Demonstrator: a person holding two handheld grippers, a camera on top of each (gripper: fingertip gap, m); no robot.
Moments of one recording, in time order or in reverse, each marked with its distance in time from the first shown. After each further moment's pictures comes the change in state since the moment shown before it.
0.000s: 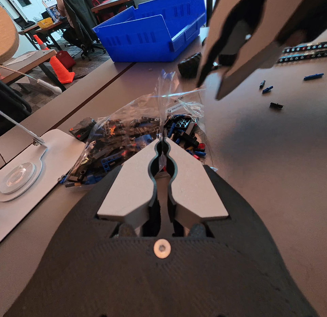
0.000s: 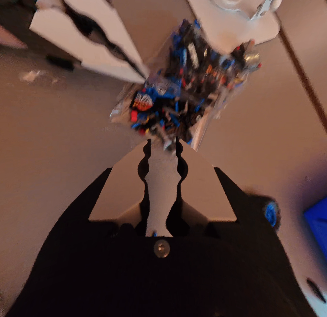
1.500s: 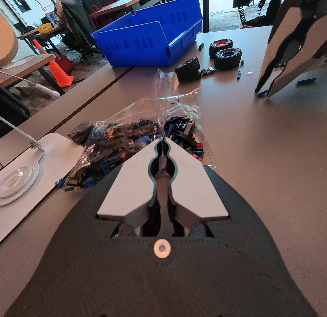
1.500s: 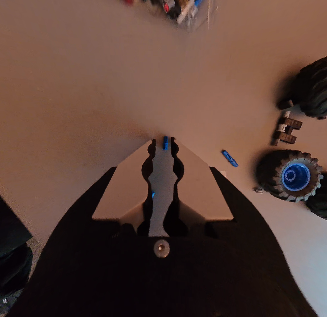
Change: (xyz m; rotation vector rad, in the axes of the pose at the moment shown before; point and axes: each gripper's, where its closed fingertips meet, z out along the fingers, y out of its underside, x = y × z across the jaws) left arm 0.003 -0.004 0.000 0.022 0.010 -0.001; right arm -0.016 0.140 -0.042 -0.217 -0.028 0.199
